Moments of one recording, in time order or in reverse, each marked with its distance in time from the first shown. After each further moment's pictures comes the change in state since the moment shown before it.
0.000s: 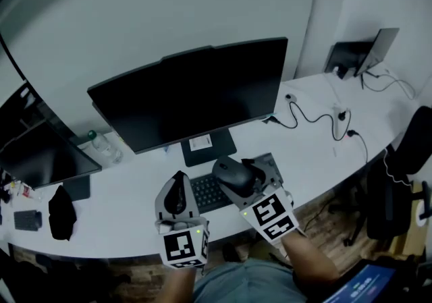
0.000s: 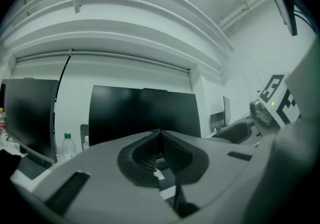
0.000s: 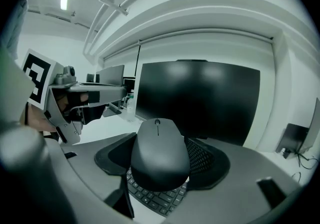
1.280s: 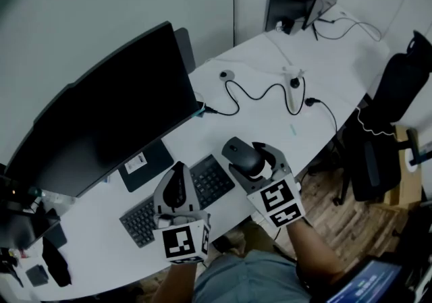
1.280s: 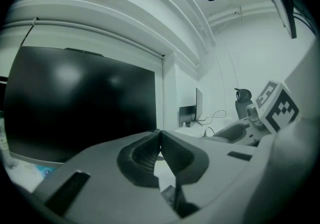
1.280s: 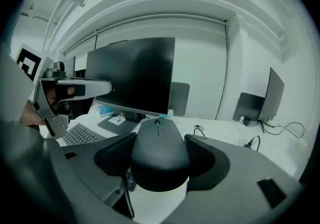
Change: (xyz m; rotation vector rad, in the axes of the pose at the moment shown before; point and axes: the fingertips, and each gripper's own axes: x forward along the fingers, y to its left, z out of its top) left arm 0.125 -0.194 -0.034 -0.025 0.104 -0.325; right arm -0.084 -0.201 -0.118 0.199 0.148 -0.324
